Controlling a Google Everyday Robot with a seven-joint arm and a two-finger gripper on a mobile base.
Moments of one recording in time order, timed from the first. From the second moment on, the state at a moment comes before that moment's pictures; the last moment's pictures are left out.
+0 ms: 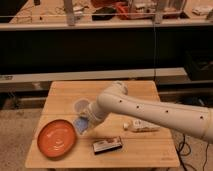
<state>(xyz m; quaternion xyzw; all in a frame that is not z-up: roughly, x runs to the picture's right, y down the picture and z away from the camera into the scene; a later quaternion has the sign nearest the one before) -0.108 0.170 0.689 -0.21 -0.33 -0.23 0.89</state>
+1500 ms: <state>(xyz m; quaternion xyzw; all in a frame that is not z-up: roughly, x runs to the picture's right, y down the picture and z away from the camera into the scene) -0.190 0.199 0.711 -0.21 -0.35 -0.30 0.86</state>
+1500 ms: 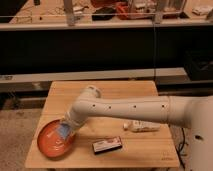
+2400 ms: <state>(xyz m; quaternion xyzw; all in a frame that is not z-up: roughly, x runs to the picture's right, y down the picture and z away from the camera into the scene) -0.231 0.221 0.725 -0.22 -0.35 -0.32 0.85</state>
